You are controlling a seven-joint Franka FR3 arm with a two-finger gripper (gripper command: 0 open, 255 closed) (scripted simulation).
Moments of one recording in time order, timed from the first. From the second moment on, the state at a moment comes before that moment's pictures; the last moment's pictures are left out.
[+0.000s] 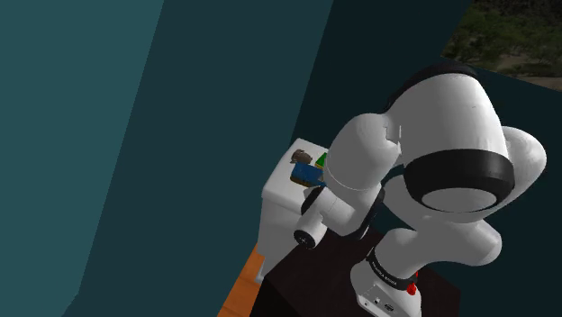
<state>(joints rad) -1.68 -0.60 2.18 -2.87 -1.19 2.14 1.46</state>
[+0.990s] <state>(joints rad) -1.71 -0.58 2.20 -2.87 -1.20 2.20 1.46</state>
